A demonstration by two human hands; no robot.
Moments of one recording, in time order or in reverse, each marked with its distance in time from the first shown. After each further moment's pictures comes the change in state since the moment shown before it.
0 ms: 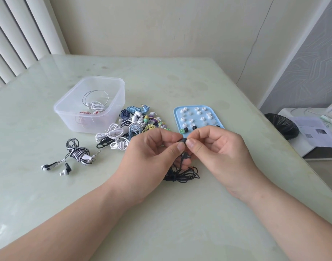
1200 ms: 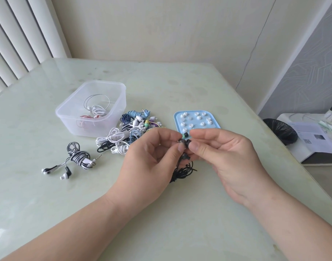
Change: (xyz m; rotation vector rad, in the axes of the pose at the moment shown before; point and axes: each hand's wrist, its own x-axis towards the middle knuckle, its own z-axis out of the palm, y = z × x) left_hand -0.007 0.004 0.005 0.047 0.034 0.182; right_hand 0.000 -0.012 0.001 0.157 0.111 0.117
